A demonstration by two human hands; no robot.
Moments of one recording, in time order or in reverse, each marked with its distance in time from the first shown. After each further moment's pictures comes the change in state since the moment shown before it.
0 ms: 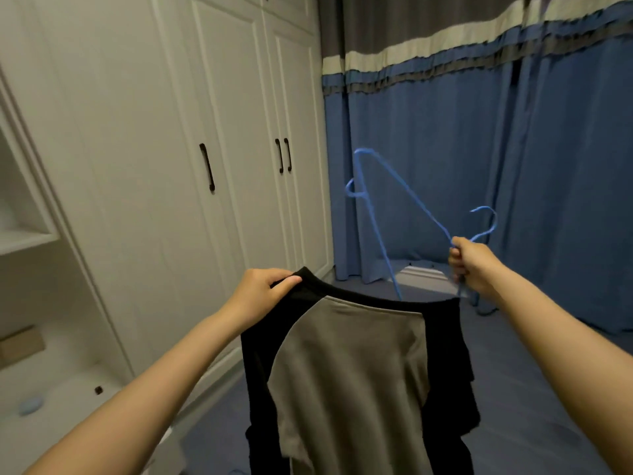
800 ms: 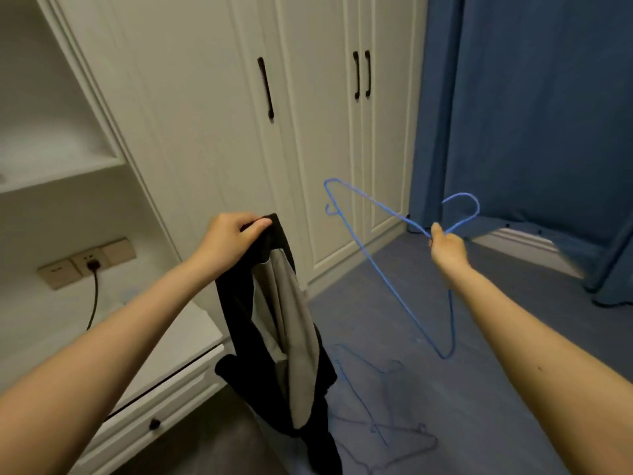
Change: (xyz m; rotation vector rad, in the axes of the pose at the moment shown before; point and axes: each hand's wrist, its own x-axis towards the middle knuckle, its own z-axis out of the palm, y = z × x) left_hand 0.021 -0.074 -0.031 0.317 0.231 -0.310; right_hand 0.114 0.089 0.170 -0.330 -0.117 -0.069
